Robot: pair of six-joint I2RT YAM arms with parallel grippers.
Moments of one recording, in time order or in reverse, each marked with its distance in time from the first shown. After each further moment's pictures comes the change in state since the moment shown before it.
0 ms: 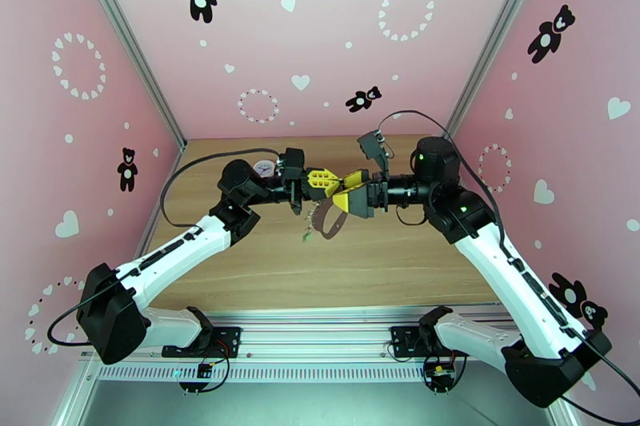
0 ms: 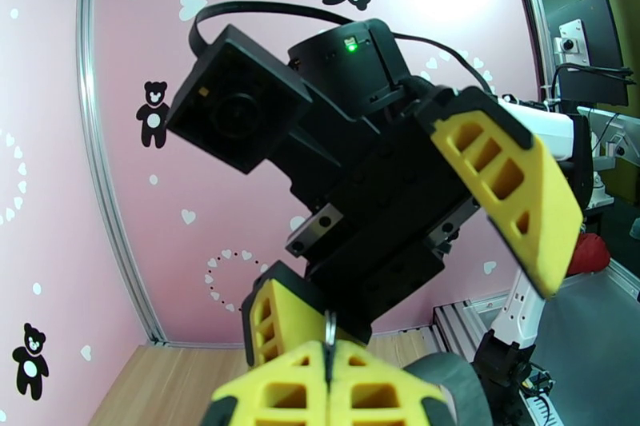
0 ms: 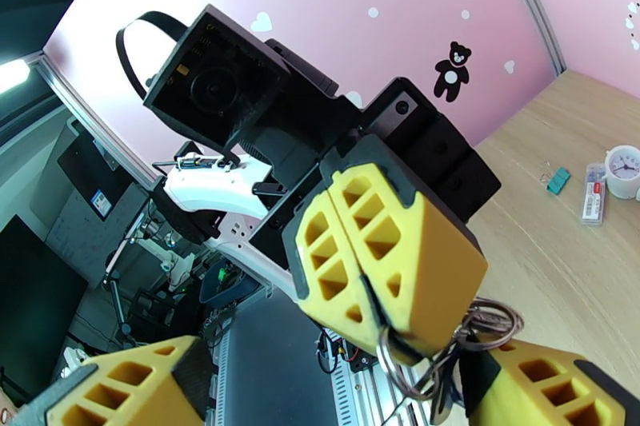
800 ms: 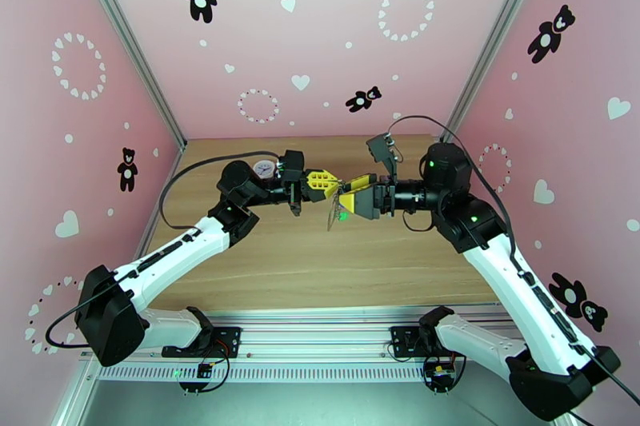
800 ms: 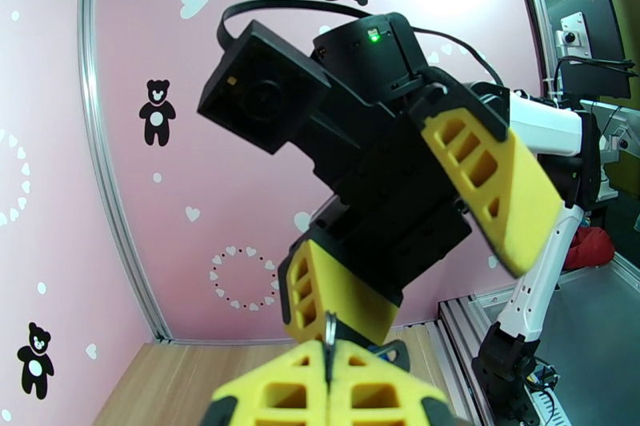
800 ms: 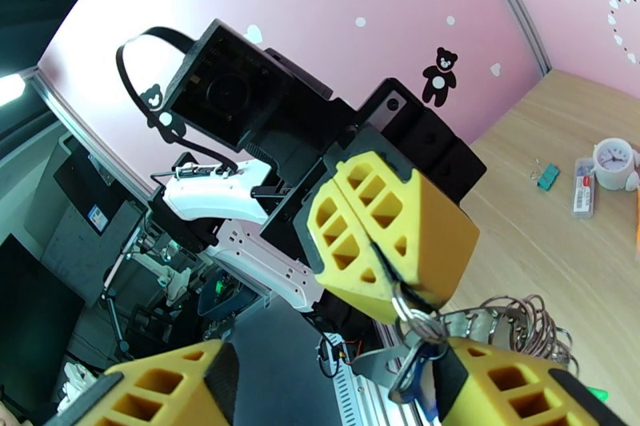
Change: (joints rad) left arm 0.000 -0.013 -0.011 -0.018 -0.007 0.023; right arm -0.010 -0.065 -0.035 -0.006 0.045 0.040
